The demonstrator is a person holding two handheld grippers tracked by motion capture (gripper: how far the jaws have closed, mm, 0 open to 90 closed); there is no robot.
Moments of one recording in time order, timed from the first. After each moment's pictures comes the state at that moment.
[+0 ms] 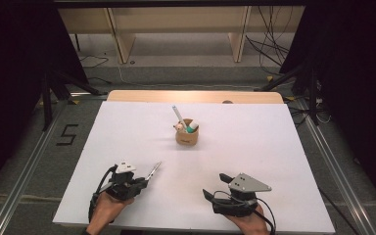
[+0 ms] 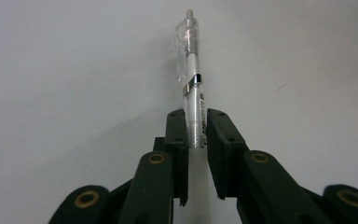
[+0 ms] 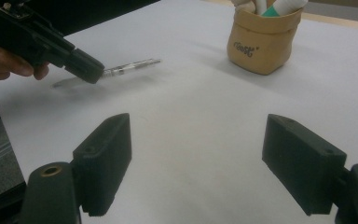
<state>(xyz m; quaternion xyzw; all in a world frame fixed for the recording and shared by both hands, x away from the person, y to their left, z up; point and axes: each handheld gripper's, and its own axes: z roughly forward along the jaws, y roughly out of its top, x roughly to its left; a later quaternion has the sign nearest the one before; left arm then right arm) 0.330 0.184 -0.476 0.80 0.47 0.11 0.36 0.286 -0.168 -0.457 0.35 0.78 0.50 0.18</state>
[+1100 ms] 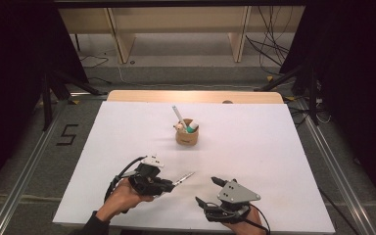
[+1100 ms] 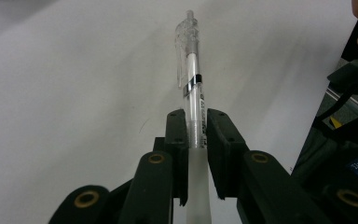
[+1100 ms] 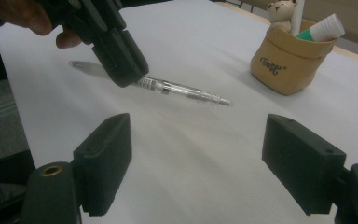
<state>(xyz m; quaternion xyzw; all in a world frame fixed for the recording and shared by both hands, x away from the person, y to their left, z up) 0.343 0.120 -0.438 0.88 0.32 -0.01 0.36 0.273 -0.148 -0.457 0.27 0.81 0.48 0.22</state>
